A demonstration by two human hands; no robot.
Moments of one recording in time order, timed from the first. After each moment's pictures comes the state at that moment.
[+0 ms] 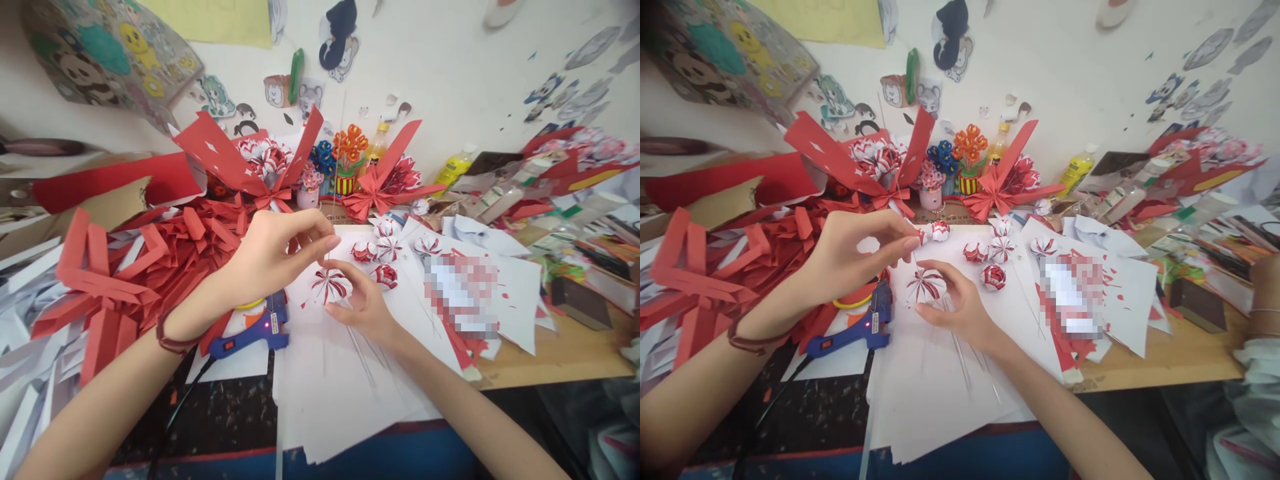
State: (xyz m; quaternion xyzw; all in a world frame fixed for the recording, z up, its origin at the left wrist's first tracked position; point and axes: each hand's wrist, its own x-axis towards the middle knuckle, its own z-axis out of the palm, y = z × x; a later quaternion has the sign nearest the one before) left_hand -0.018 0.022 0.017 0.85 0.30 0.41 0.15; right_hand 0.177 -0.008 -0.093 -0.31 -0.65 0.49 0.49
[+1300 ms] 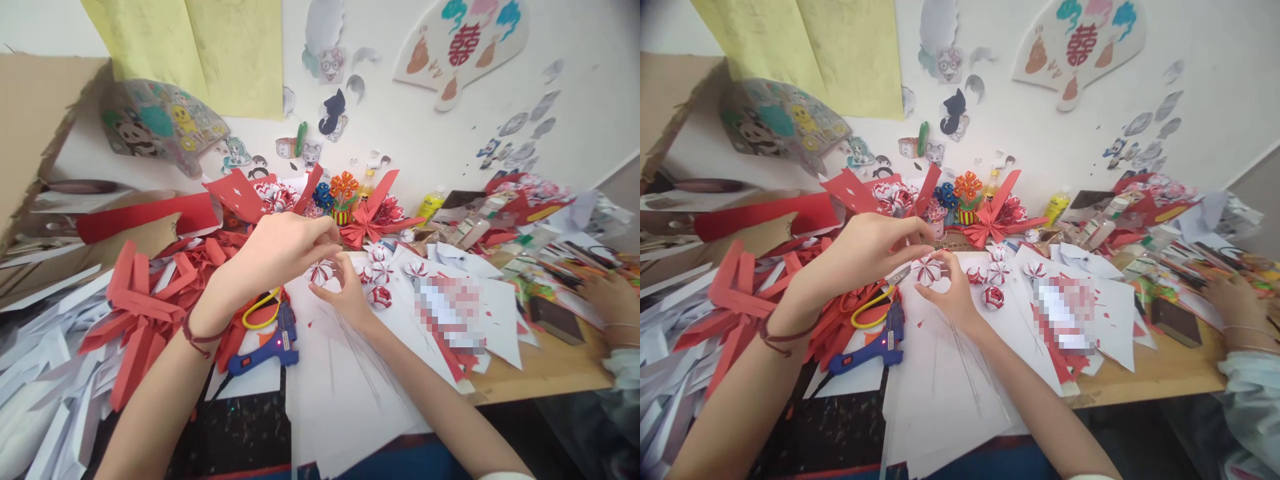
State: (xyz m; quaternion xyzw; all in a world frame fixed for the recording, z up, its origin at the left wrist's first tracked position) left_hand -0.032 0.020 0.071 0.89 0.38 0.26 -0.03; right_hand 0.140 0.040 -0.089 -0.34 -0.66 0.34 0.57
